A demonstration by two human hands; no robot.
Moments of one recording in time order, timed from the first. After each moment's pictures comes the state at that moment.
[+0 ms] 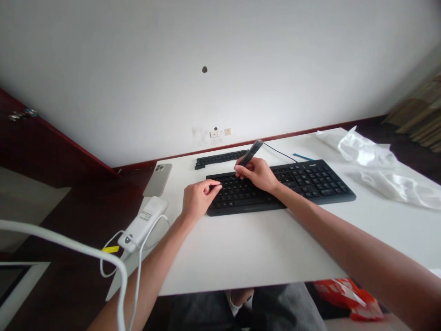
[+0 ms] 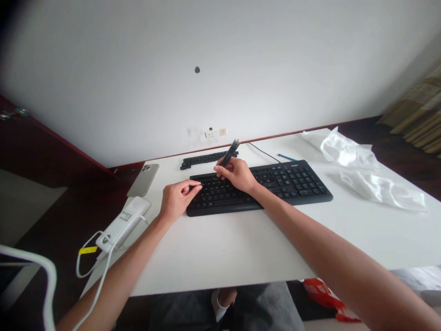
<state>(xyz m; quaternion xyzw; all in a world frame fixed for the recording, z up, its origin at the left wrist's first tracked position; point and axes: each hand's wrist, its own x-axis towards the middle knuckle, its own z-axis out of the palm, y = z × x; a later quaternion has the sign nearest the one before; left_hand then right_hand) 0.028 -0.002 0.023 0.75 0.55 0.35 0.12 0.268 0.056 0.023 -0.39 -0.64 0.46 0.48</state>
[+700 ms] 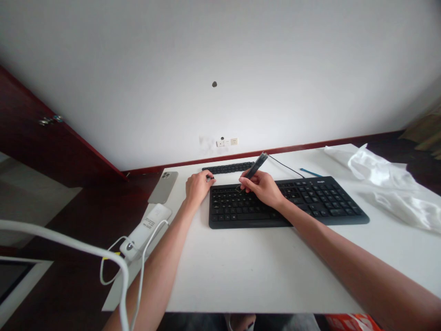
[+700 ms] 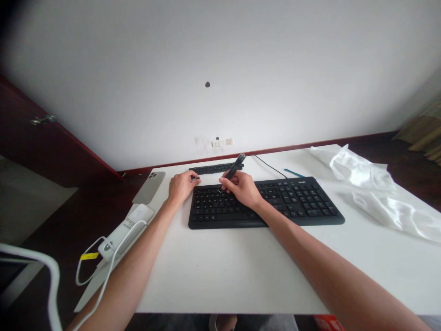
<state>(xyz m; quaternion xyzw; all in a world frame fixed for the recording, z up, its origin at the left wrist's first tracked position) 0.015 0.084 0.021 0.70 0.68 0.21 0.03 0.268 0.055 0.026 -0.41 -0.62 0.48 0.47</state>
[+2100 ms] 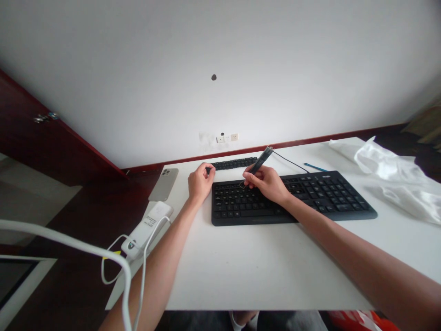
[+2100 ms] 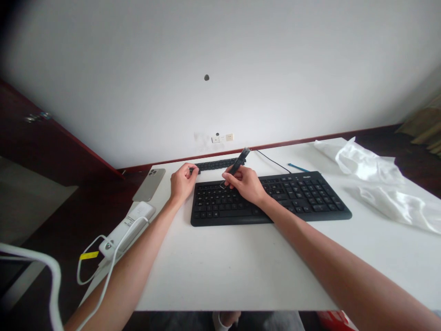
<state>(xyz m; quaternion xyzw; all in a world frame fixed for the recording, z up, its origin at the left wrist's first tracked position) 0.020 0.077 0.013 0.67 0.63 0.38 0.07 0.269 0.055 0.024 -0.41 -0.63 0.47 0.47</state>
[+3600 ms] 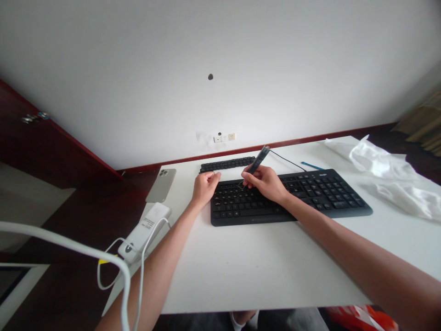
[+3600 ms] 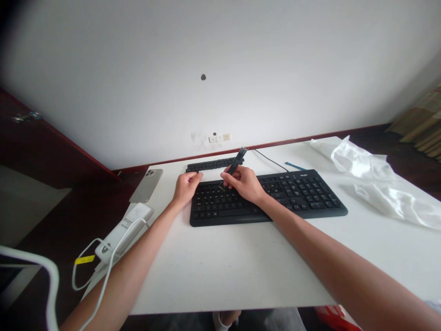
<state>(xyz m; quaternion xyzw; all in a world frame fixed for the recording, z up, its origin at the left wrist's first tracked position) 0.030 0.068 0.007 0.68 0.52 0.44 0.25 0.270 0.056 0.023 -0.42 -0.63 0.46 0.46</state>
